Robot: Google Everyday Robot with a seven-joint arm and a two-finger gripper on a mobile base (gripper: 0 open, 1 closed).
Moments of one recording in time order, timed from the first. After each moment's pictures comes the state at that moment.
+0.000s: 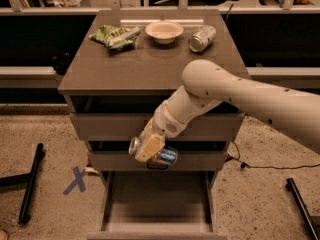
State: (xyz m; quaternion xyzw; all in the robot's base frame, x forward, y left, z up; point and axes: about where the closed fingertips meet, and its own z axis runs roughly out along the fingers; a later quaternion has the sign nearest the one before) arm 0.507 0.048 0.713 -0.64 0.68 0.29 0.19
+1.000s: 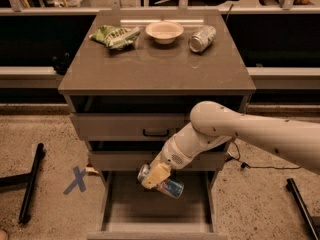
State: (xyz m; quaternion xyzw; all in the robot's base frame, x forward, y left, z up) arm 0.465 0.022 0.619 -0.54 0.77 0.32 0.14
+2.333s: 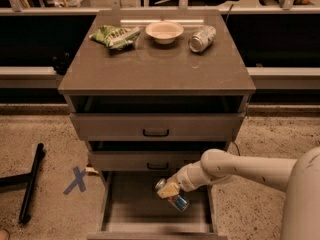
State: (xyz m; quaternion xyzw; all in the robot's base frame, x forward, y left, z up) arm 0.521 -0.031 0.410 -0.41 0.84 0.29 0.21
